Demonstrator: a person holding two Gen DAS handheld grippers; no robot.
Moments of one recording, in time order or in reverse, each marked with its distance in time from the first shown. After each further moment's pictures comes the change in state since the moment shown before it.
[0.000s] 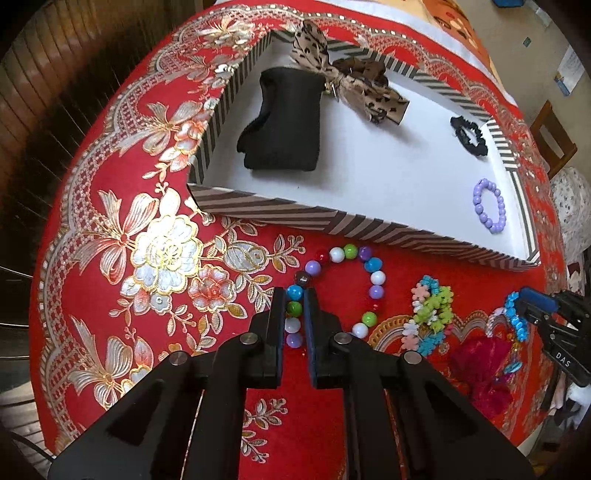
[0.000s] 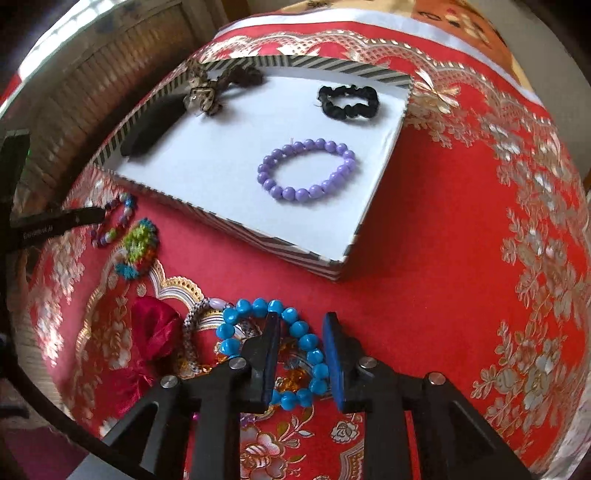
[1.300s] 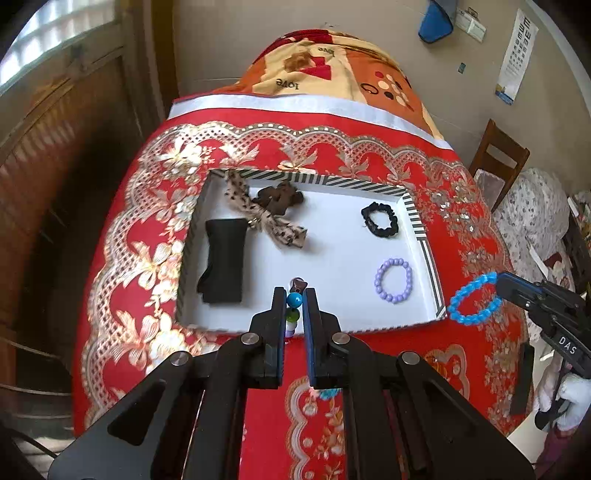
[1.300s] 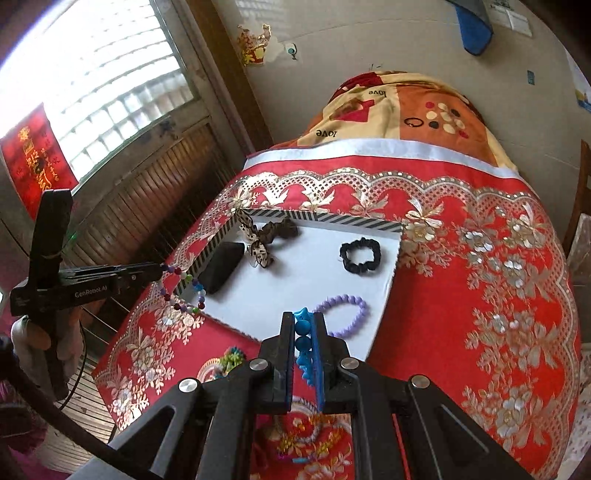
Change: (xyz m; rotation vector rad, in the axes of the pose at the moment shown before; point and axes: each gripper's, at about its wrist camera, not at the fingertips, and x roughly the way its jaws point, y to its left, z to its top) left arm -0.110 -0.056 0.051 0.144 -0.237 -0.083; right arm -0.130 0.004 0.033 0.105 -0.391 0.142
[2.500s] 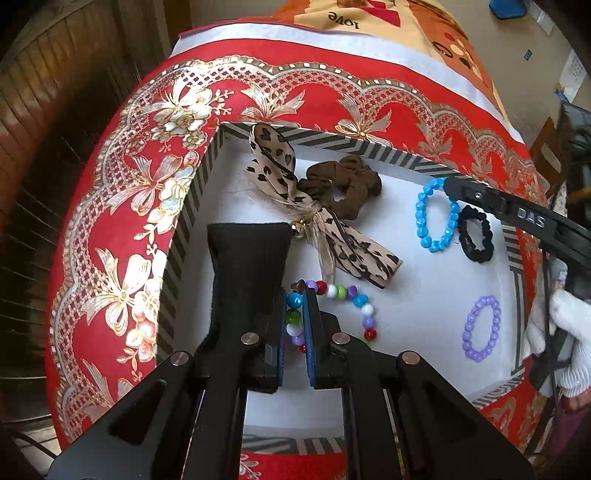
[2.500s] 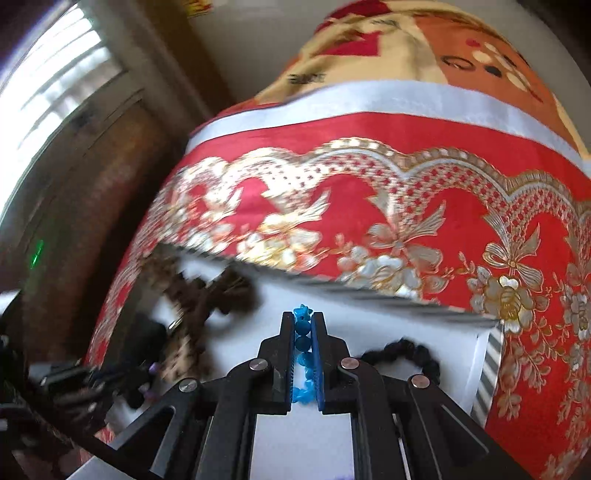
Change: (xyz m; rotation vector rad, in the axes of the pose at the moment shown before) left arm 0.136 0.050 0.042 -0.085 0.172 0.082; right arm 0.236 -0.046 0.111 0.097 0.160 -0.009
